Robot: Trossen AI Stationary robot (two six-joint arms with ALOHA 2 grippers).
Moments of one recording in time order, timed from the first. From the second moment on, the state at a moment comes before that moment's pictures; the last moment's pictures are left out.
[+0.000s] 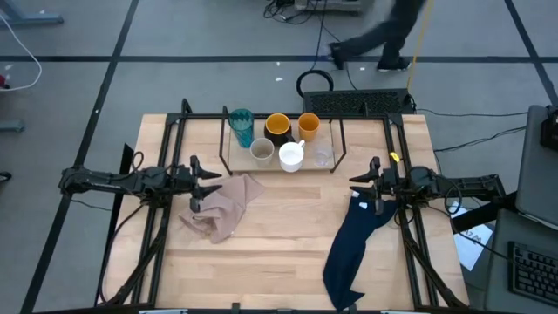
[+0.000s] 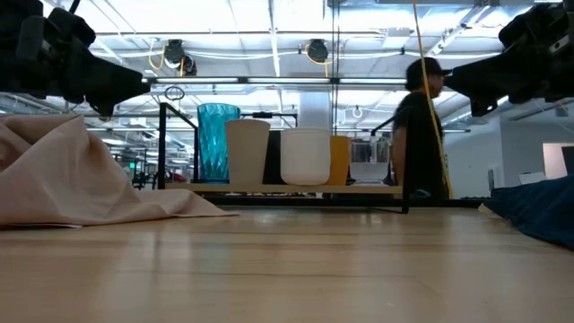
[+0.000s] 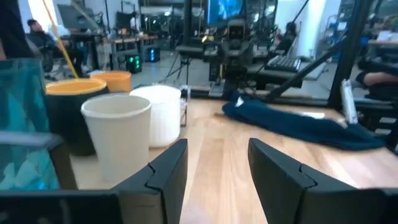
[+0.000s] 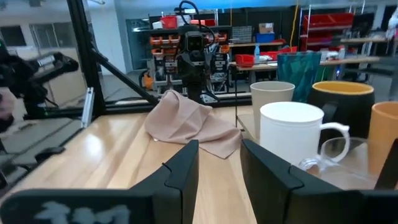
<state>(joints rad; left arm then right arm) -0.08 0.17 0.01 0.14 -0.19 -0.04 0.05 0.02 0.02 0.02 0.08 0.07</state>
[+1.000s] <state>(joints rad) -0.08 0.17 0.01 0.18 -0.16 0.01 0.04 0.02 0.02 0.01 0.13 -0.04</state>
